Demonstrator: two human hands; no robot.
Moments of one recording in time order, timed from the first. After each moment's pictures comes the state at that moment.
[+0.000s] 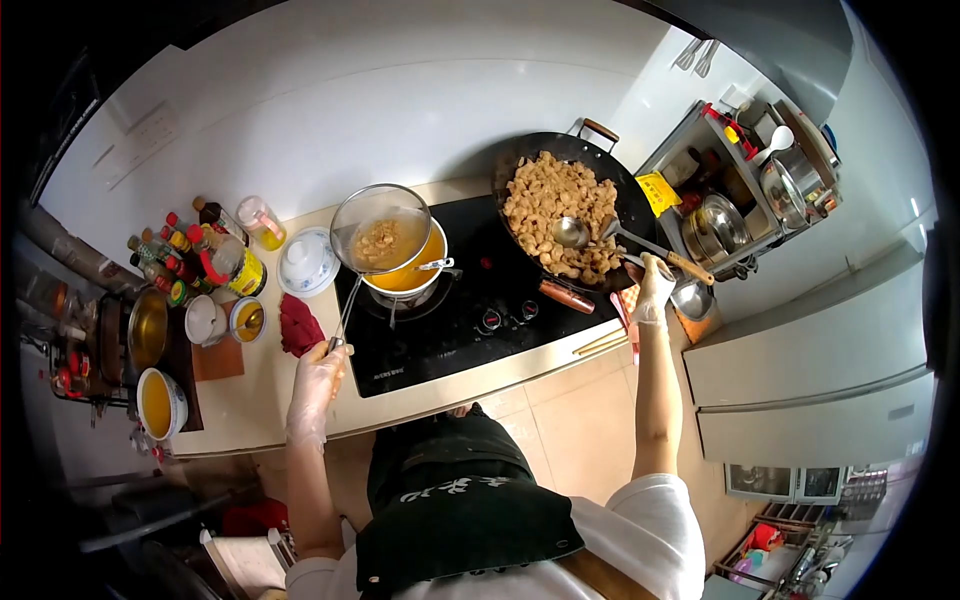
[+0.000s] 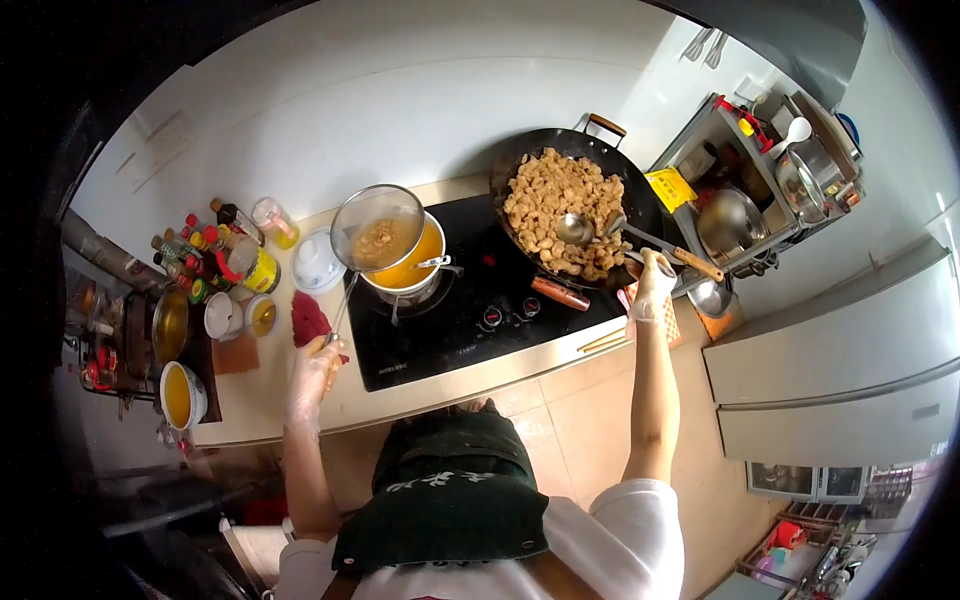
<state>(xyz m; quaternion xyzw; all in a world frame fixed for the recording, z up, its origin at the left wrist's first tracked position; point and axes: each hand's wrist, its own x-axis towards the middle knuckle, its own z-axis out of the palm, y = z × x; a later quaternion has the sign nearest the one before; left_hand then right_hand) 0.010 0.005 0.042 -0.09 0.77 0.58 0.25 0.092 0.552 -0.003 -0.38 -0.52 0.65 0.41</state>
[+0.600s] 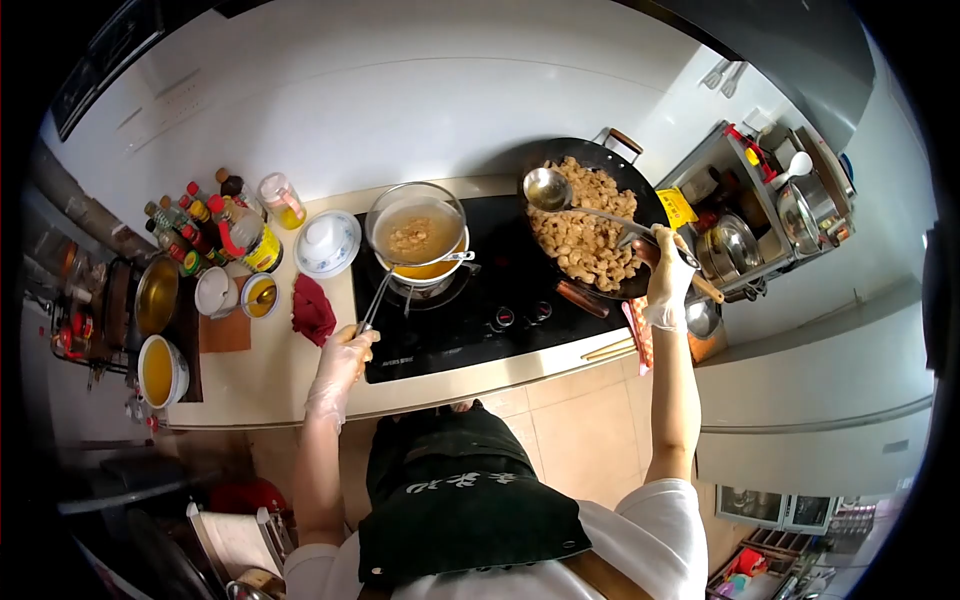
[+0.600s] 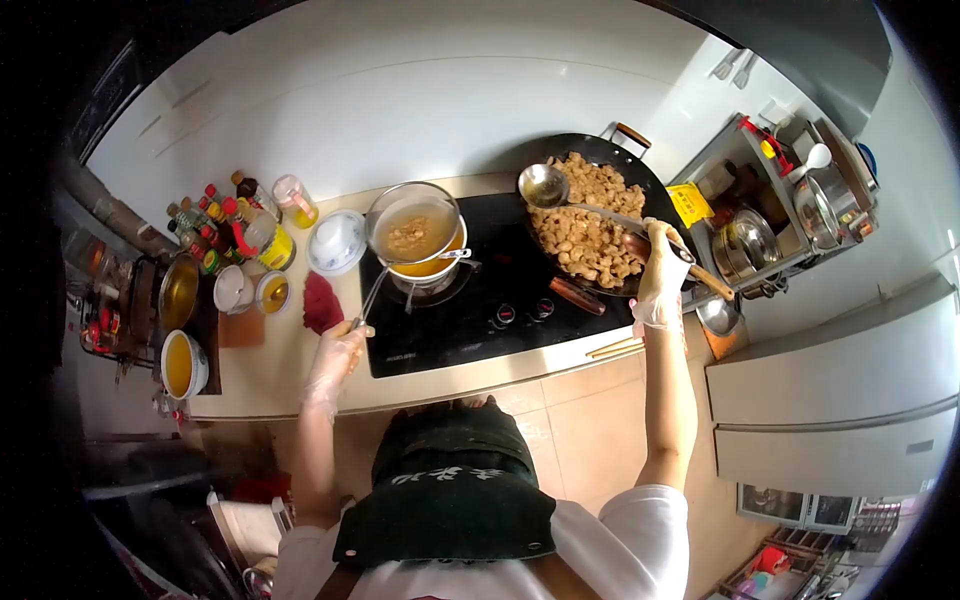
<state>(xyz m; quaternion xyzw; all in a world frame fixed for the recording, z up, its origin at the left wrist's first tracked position) 0.014 0.011 0.009 -0.09 0.74 0.62 0.26 0.067 0.464 0.108 -0.24 -0.60 0.67 0.37</state>
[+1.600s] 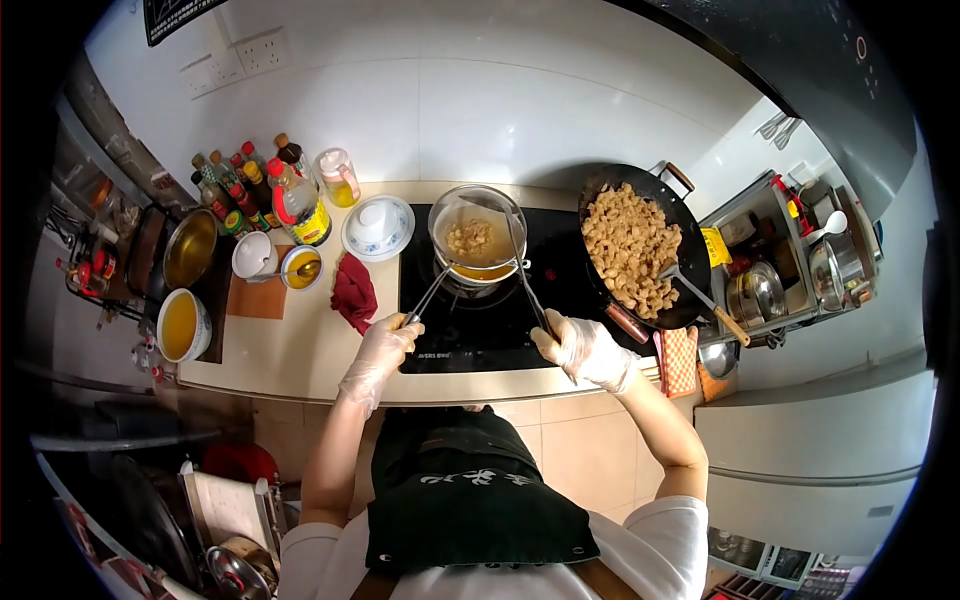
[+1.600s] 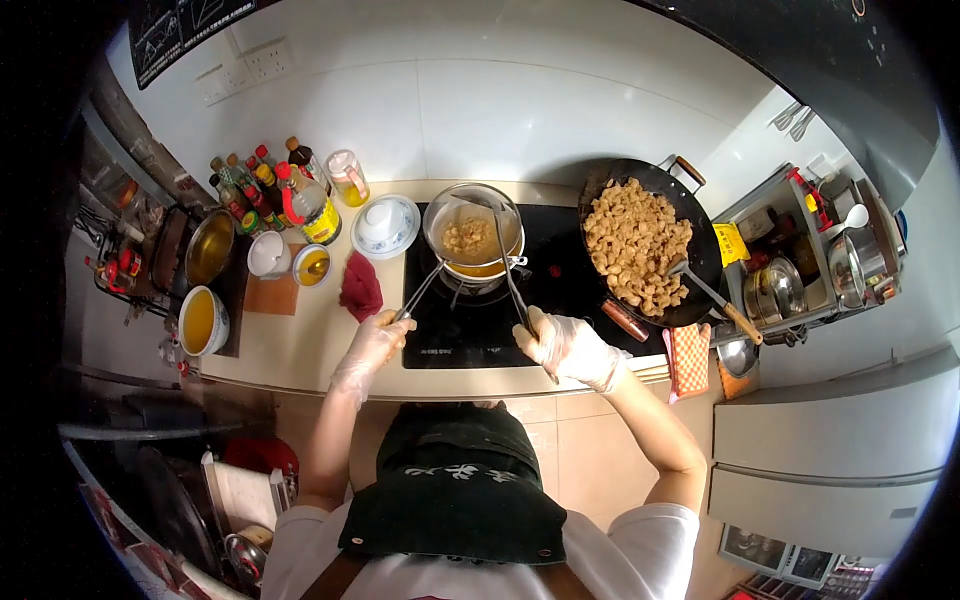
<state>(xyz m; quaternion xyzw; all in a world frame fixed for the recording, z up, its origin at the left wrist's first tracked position) 0.011 -0.004 0.016 -0.08 0.75 0.60 0.27 0.066 0.313 0.079 0.41 -0.89 0.00 0.20</state>
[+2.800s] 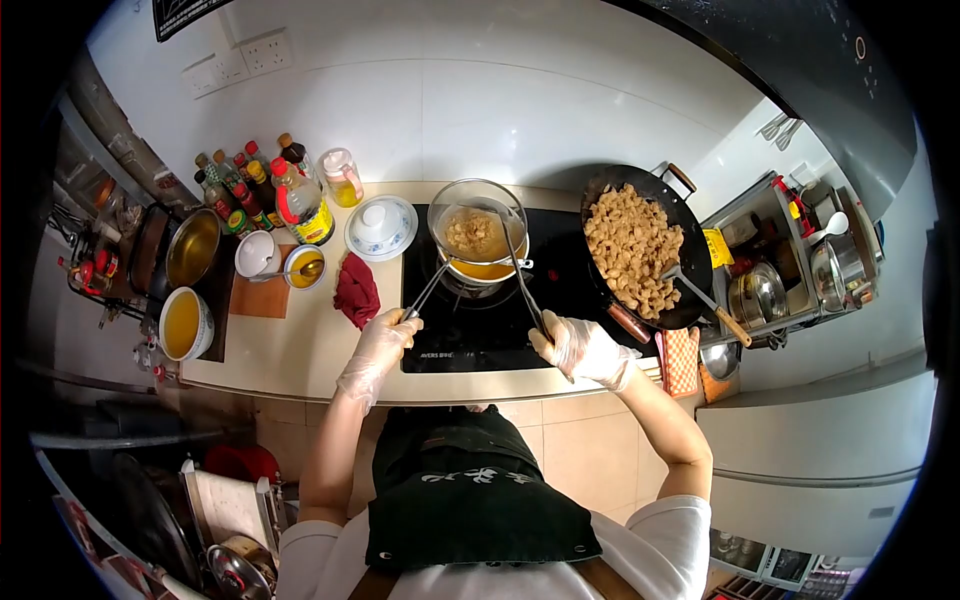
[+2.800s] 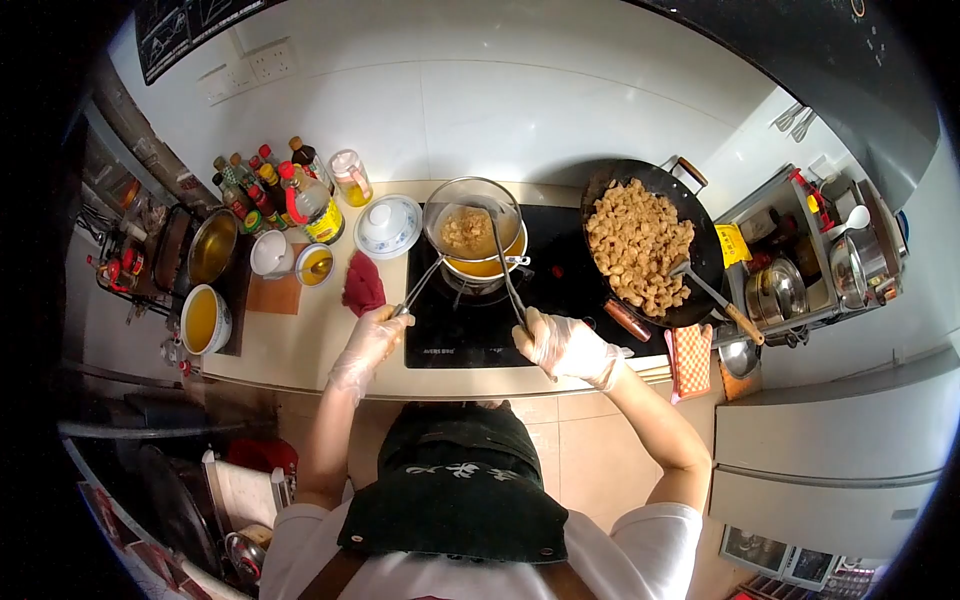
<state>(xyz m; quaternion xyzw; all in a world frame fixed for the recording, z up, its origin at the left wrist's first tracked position) 0.008 -0.007 0.019 -0.07 0.75 0.61 0.25 0.061 0.310 0.074 0.44 -0.87 -0.03 0.20</state>
